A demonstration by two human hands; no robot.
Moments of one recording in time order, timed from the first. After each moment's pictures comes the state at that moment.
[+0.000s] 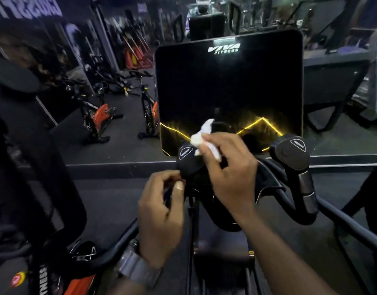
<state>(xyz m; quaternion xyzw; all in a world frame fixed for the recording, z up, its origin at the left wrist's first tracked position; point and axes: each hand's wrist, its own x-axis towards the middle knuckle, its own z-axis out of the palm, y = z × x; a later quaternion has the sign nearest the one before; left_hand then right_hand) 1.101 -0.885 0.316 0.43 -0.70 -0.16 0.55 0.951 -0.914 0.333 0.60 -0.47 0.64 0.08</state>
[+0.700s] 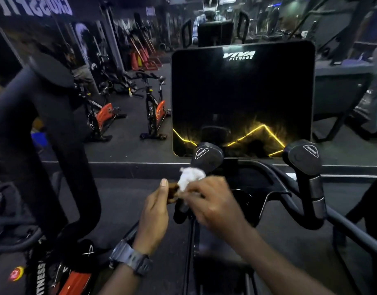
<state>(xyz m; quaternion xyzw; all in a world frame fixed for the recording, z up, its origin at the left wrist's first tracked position) 1.141 -0.908 0.285 0.49 -0.56 -0.46 0.49 0.983 -0.902 0.281 0.80 -0.42 0.41 0.15</state>
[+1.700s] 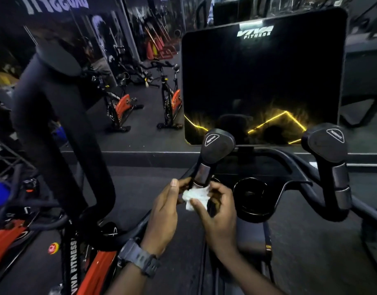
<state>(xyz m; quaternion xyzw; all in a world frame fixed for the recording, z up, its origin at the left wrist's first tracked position) 1.150 -0.893 0.264 0.50 -0.57 -0.48 0.44 1.031 -0.881 0.200 0.46 -0.49 0.69 -0.26</state>
